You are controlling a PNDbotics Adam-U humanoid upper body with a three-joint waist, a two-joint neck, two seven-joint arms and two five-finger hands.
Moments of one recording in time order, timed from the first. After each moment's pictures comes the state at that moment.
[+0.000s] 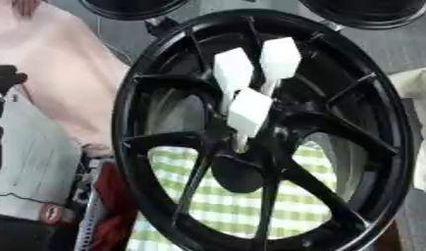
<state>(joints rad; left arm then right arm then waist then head) -0.07 0.27 0.18 -1.98 0.27 -0.14 -0.02 -0.19 -0.90 -0.35 -1.42 0.02 0.13 -0.07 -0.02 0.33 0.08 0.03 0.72</state>
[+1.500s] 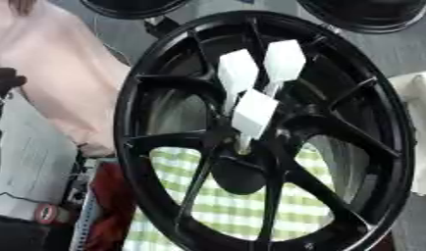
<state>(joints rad) -0.07 0.27 0.18 -1.98 0.27 -0.13 -0.03 -0.22 -0.88 -0.34 -1.51 -0.18 -0.01 -0.22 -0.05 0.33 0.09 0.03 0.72</state>
